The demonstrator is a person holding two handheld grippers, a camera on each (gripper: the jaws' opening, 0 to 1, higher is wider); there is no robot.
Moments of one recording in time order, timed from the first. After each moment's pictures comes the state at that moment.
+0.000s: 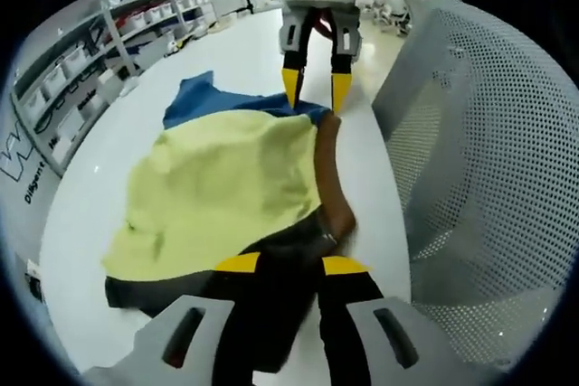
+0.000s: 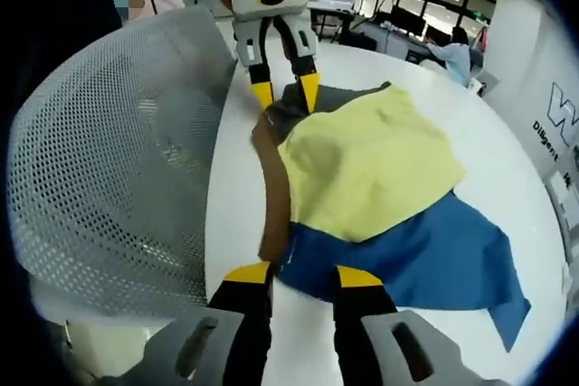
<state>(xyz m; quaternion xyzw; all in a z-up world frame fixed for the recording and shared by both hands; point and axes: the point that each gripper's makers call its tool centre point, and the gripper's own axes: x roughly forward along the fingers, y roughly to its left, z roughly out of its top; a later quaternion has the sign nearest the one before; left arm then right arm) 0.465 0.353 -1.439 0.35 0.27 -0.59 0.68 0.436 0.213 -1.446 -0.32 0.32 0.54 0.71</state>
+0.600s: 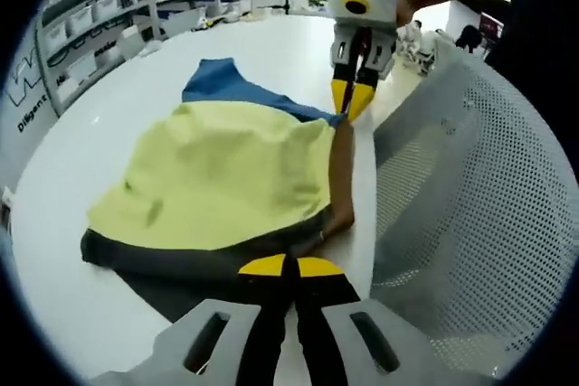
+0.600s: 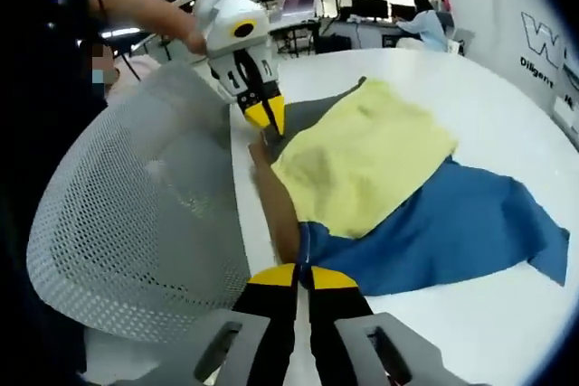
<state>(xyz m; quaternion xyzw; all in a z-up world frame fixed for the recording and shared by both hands) 0.446 0.365 -1.425 0.22 0.35 -0.58 0.70 0.419 0.215 -1.423 -0.15 0.38 0.53 0.74</state>
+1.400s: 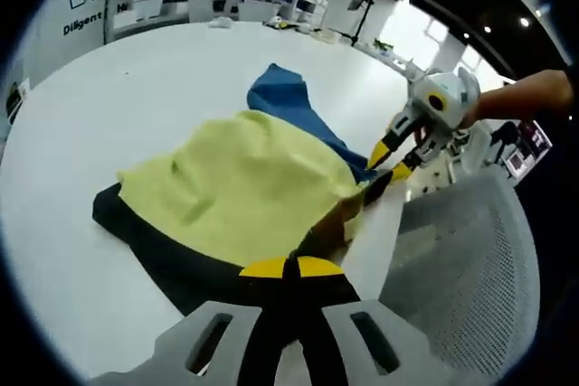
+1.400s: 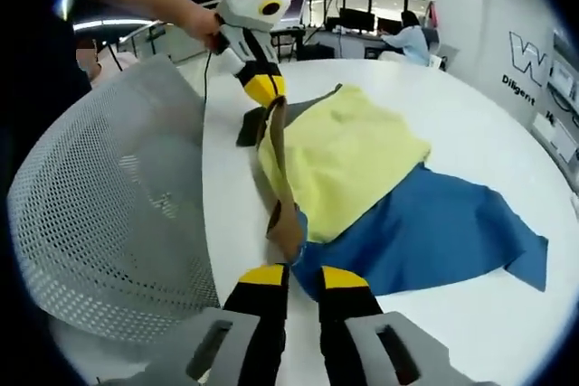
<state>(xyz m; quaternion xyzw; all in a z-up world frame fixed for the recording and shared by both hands) 0.491 0.361 -1.408 0.08 0.42 -0.50 0.76 0.441 0.211 -1.441 -0.20 0.35 0.48 0.78</state>
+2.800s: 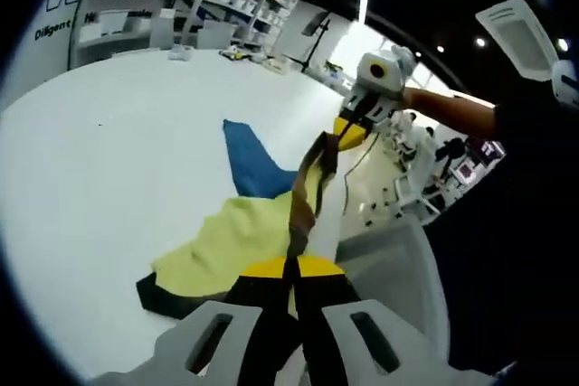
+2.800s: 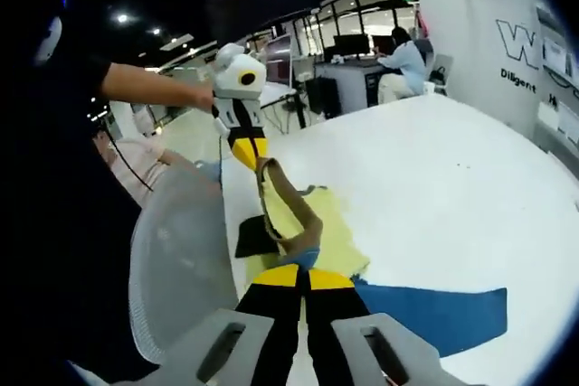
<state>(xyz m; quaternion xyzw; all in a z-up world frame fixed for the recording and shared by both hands) 0.525 0.368 -1.278 0.01 0.37 -0.60 0.71 0.517 0.222 -1.262 -0.11 0.32 0.51 0.79</state>
